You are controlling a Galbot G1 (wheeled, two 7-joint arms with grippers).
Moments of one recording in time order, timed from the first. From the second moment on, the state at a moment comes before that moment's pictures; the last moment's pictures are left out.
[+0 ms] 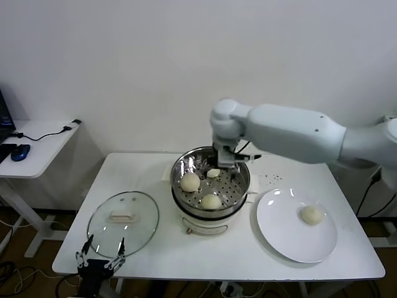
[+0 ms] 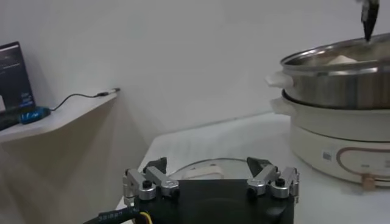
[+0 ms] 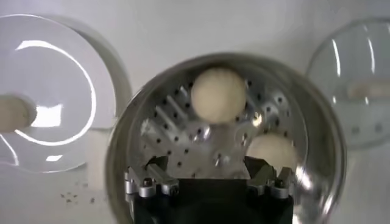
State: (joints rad) left arm 1.85 -1.48 -0.69 -2.13 0.05 0.03 0.02; right arm 0.67 1.10 -1.33 1.33 -0.07 0.46 -1.19
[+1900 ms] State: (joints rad) left arm 1.84 -1.49 -0.67 -2.13 0.05 0.05 0.00; right arm 0.00 0.66 -0.90 0.97 -0.05 -0.12 -1.11
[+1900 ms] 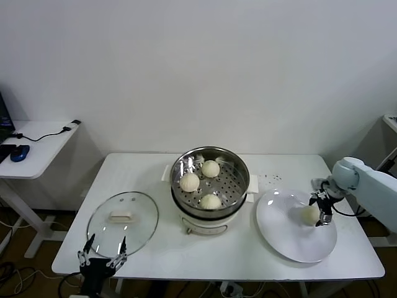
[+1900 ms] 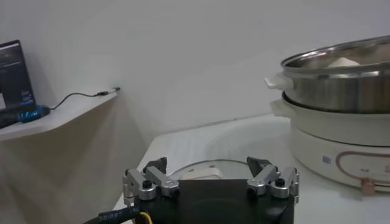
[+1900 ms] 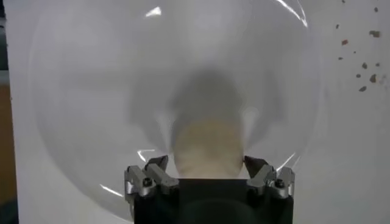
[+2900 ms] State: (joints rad) left arm 1.83 -1.48 -0.67 -2.13 0.05 0.04 0.01; right arm 0.26 0.67 -1.08 1.02 0.17 -0.17 -1.11
